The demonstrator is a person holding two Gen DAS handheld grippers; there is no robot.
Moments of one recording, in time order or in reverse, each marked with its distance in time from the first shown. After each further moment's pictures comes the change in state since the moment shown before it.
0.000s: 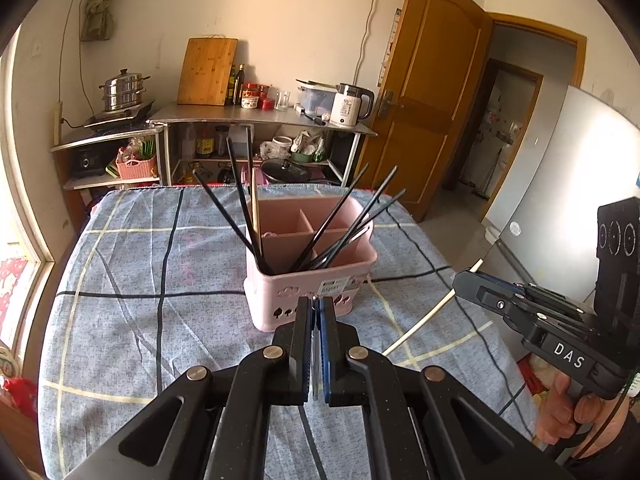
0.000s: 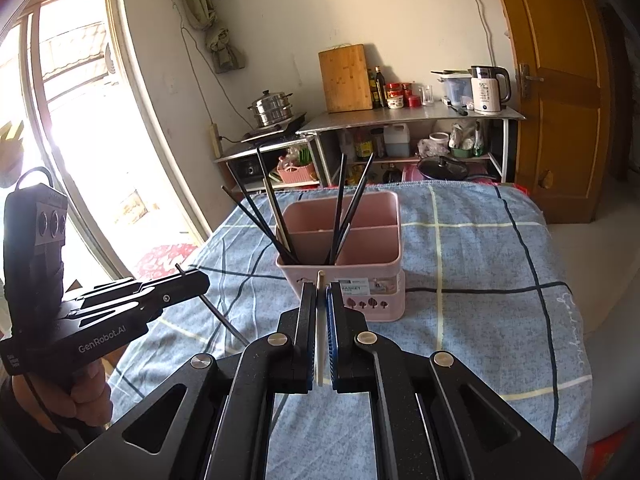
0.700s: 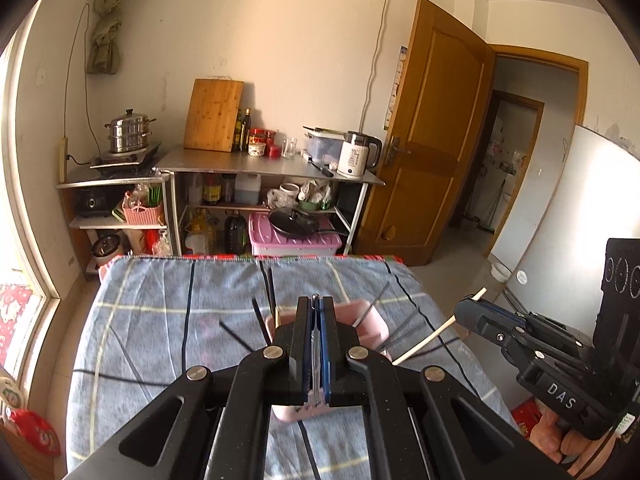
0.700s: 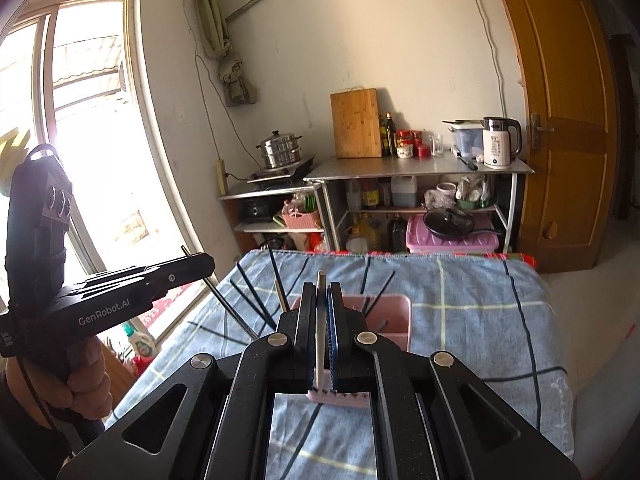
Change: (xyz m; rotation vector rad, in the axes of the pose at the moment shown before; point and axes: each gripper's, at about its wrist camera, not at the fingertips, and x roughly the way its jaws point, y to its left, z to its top) left arm -0.005 0.015 0.102 0.004 -0.139 0.025; right arm 0.011 0.014 0.077 -0.063 -0.140 0.004
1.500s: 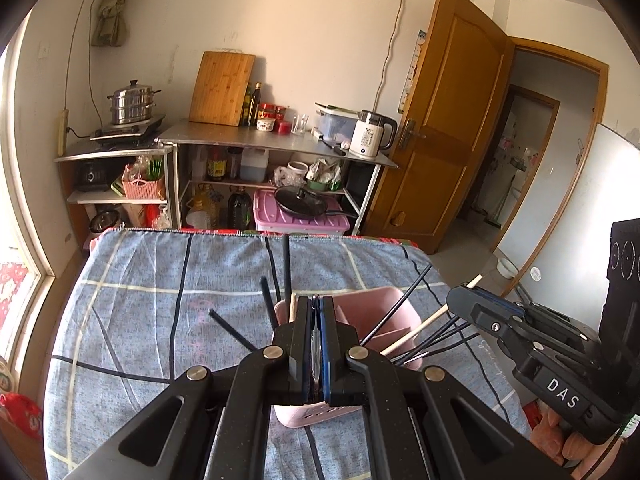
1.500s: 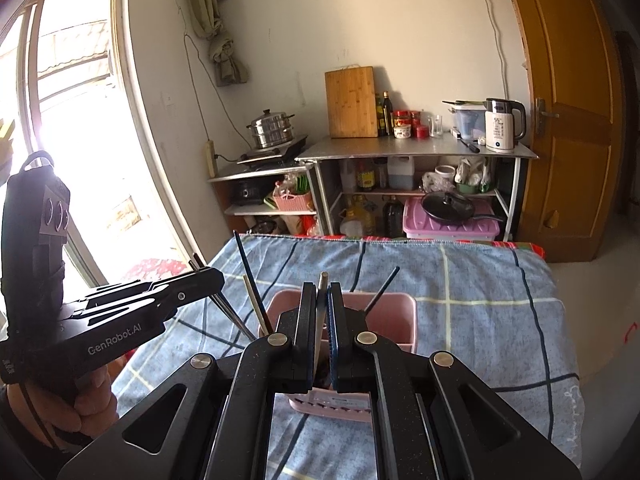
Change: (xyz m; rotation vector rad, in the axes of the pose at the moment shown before) left arm 0.065 0.026 -0.025 -0.049 0.079 0.012; right arm 0.057 -0.011 -0.009 -0.001 0.084 -0.020
